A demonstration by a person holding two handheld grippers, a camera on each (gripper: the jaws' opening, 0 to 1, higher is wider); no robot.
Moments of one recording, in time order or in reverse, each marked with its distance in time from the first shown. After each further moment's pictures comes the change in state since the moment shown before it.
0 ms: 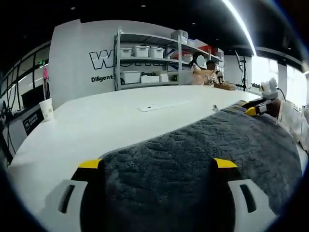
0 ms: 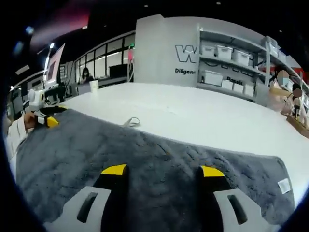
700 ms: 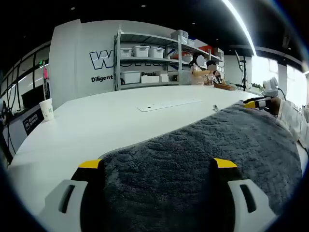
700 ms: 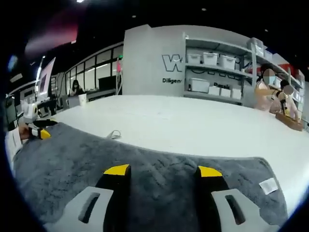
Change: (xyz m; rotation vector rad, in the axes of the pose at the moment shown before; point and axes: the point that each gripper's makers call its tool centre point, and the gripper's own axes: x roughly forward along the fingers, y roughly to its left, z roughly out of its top) left arm 0.000 0.001 0.000 0.000 -0.001 0.001; right arm -0.027 -0.045 0.012 0.052 -0.097 -0.148
